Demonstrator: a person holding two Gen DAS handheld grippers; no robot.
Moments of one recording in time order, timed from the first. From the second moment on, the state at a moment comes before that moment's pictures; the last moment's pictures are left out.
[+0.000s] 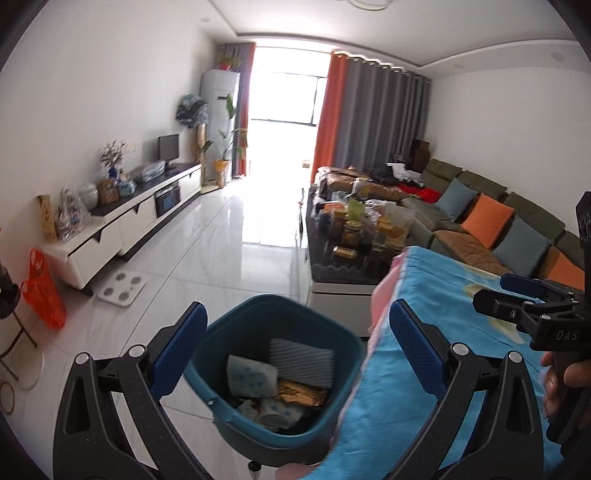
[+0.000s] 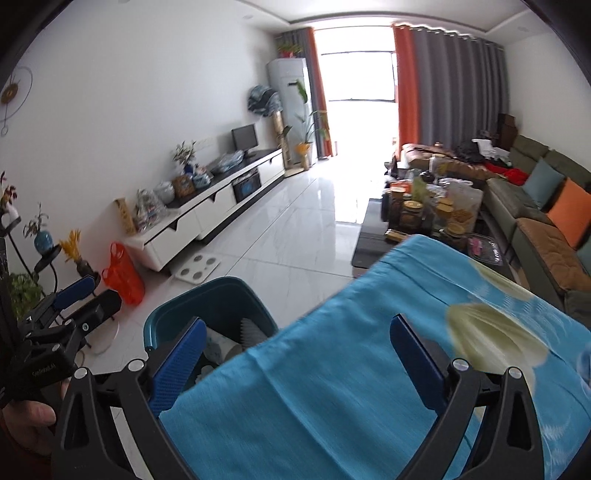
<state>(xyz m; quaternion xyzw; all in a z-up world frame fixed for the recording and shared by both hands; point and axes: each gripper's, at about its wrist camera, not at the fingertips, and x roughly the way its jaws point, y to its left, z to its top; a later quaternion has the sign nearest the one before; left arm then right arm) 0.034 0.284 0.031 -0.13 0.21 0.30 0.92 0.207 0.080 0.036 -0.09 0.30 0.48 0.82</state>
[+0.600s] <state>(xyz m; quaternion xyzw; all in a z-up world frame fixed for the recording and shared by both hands) 0.042 0.189 0.057 -0.10 0.19 0.20 0.96 0.188 -0.041 0.028 -0.05 0.27 0.38 0.88</state>
